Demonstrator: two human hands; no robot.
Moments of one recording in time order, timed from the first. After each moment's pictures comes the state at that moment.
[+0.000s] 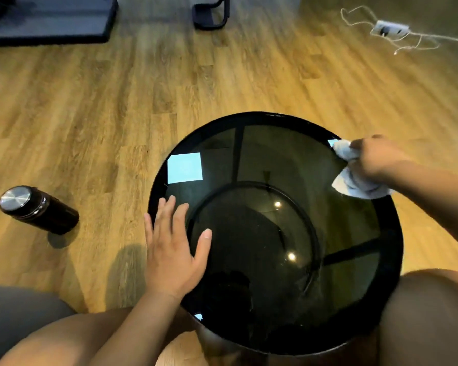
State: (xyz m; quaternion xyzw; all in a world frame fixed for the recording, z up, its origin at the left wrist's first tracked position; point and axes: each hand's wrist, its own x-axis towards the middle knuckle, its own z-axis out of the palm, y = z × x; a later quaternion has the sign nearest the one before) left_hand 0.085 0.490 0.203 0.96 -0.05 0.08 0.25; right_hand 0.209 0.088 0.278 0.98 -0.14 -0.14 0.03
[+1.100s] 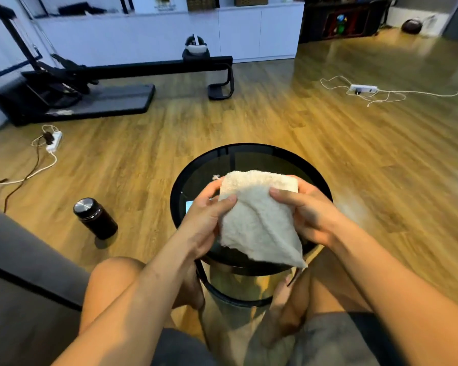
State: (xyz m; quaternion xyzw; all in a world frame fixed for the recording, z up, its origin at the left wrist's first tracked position) left_hand -0.045 0.417 0.374 0.58 0.01 -0.17 0.79; right_hand -0.052 0.209 0.382 0.55 -0.06 -0.12 -0.82
